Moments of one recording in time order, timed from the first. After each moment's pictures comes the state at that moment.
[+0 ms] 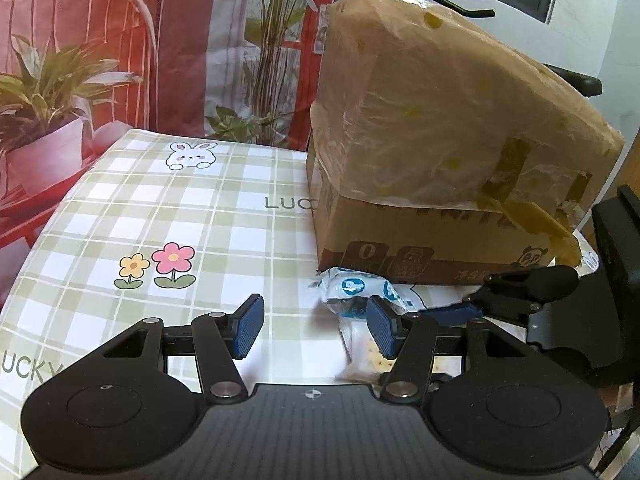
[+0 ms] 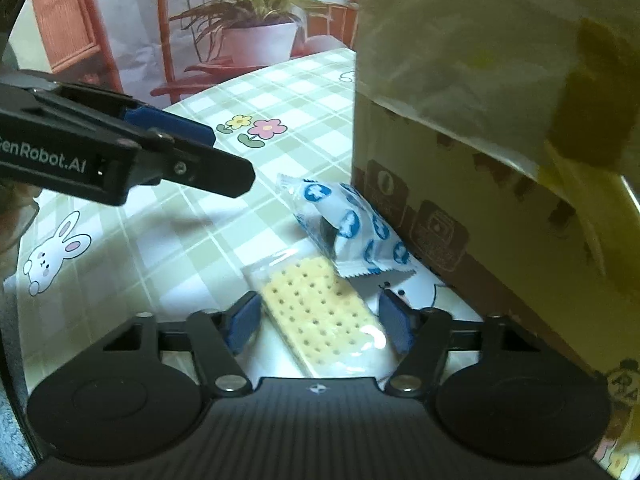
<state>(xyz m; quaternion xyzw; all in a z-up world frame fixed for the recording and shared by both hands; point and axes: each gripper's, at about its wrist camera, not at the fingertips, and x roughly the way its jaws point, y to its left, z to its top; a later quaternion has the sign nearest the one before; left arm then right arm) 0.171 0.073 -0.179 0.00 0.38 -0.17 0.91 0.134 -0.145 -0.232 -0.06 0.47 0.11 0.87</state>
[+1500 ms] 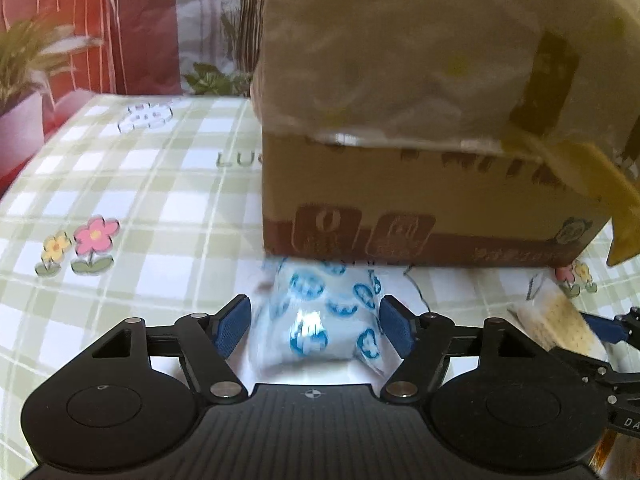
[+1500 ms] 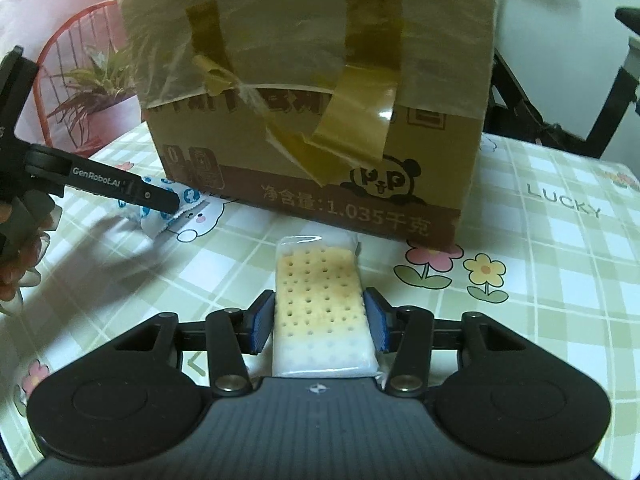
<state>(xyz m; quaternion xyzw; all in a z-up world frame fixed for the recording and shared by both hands) 0.207 0.014 -0.229 0.02 0.43 -0.15 0.89 0.015 -0.248 -0.227 0.04 0.39 -0.09 0.92</state>
